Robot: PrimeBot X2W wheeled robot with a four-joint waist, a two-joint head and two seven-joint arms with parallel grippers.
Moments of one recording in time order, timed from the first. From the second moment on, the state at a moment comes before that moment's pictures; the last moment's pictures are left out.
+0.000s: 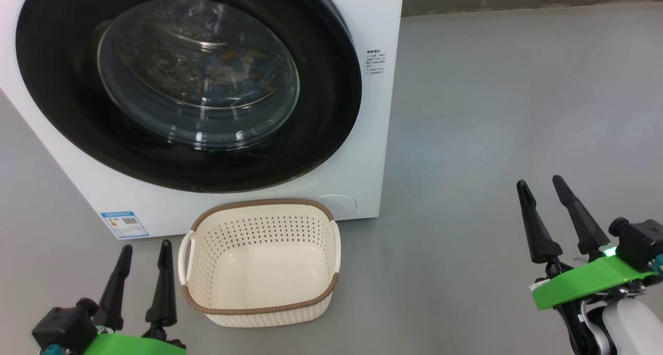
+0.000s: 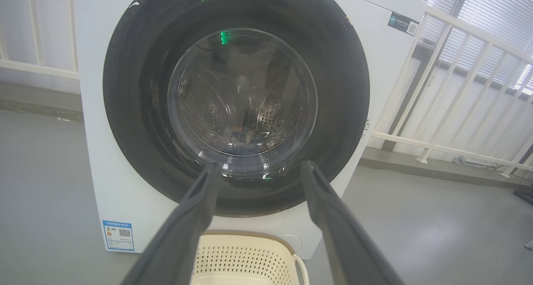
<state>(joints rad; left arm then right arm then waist) -0.08 0.17 -0.10 0.20 -0.50 -0.10 -0.22 -0.18 -0.26 0.16 0.23 0.52 0.13 -0.26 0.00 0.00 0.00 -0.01</state>
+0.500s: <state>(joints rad) -0.08 0.18 -0.12 0.20 -0.50 -0.10 -0.22 -0.17 -0.25 0.15 0.25 0.49 0.13 -0.26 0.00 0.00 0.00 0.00</state>
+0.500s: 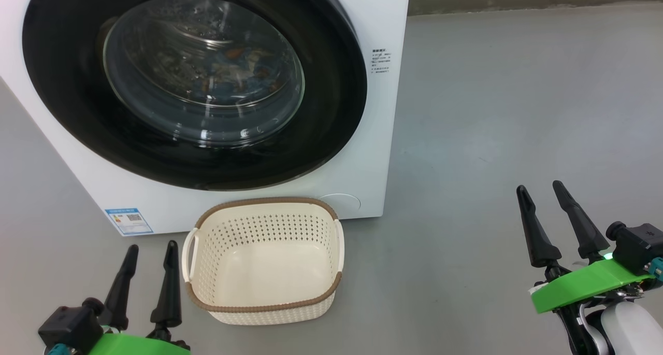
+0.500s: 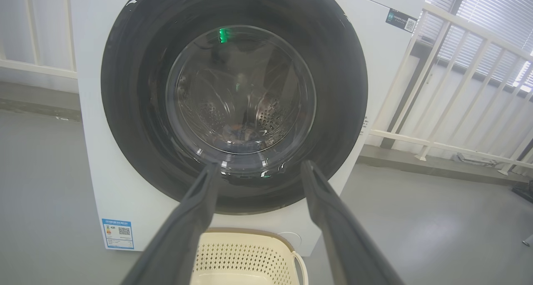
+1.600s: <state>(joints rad) -0.08 0.19 -0.13 0.19 -0.52 -0.09 -0.23 -0.17 -0.23 0.13 0.28 0.47 0.13 -0.26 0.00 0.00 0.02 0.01</state>
